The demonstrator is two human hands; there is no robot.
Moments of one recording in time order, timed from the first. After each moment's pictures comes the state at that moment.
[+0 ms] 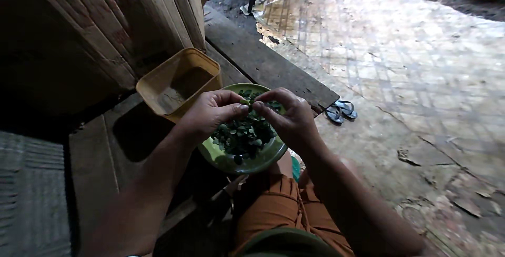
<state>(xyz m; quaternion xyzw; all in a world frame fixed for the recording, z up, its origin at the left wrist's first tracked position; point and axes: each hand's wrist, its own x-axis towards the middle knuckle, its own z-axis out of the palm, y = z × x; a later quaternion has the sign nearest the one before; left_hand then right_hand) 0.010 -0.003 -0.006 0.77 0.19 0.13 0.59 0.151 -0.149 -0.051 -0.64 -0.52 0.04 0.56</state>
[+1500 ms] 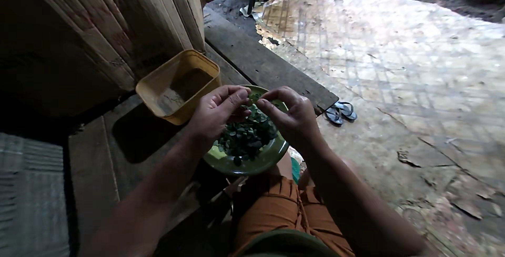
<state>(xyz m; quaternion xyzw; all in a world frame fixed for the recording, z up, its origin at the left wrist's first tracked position) 0.018 -0.024 -0.009 0.70 0.22 0.22 0.65 0.158 -0.148 -0.053 -0.65 -0.50 0.03 0.57</state>
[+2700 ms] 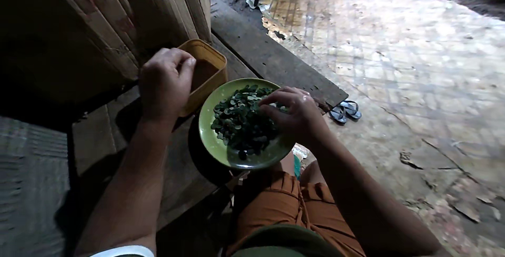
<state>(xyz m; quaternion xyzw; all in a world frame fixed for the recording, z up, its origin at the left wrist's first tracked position) -0.013 0.059 0.000 0.89 0.30 0.33 0.06 0.172 -0.146 -0.063 -0.70 -0.58 0.02 0.41</state>
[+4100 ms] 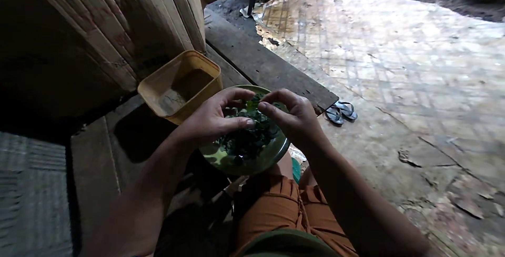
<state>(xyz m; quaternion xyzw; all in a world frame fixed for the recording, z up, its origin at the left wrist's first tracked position) 0.007 0.000 -0.007 0.82 0.10 0.10 0.55 0.161 -0.153 -0.052 -0.64 -0.49 0.12 0.57</state>
